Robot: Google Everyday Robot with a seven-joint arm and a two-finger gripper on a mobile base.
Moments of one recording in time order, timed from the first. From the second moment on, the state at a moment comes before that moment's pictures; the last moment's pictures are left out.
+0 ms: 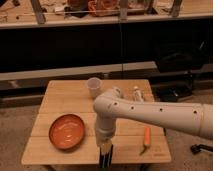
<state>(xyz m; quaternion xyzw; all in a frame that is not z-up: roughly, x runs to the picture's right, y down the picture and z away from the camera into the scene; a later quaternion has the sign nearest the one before) -0.022 0.253 0.651 -0.44 -0.17 -0.16 0.87</state>
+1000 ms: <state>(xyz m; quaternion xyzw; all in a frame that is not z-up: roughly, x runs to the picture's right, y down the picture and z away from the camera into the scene) -0.030 0.255 0.646 -0.45 -0.16 -0.15 0.87</state>
